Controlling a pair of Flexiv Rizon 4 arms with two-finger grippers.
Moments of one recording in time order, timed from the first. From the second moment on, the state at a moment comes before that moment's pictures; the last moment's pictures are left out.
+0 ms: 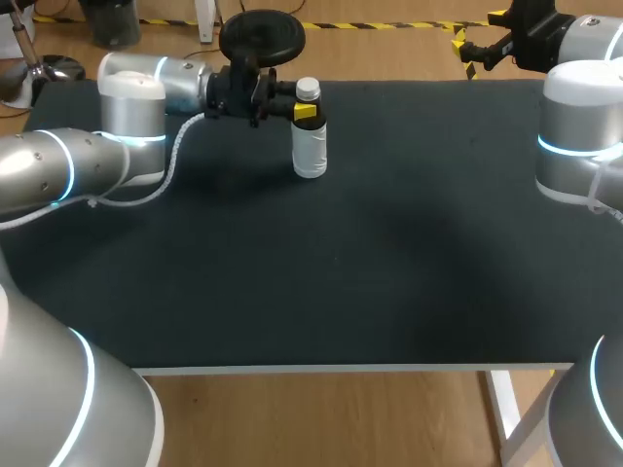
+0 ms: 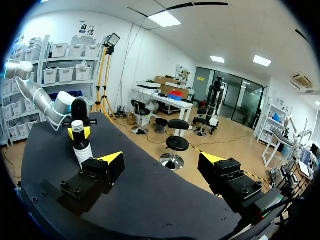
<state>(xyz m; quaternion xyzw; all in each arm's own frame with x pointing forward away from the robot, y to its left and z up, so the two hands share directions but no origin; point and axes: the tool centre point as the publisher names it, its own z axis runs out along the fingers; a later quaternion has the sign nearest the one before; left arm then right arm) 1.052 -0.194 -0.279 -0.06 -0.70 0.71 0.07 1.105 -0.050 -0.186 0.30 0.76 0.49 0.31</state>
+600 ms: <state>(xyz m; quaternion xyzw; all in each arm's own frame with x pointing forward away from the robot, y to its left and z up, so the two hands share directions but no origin) 1.052 -0.194 -0.279 -0.06 -0.70 0.71 0.07 1.085 -0.004 -0.176 0.22 0.76 0.58 0.21</state>
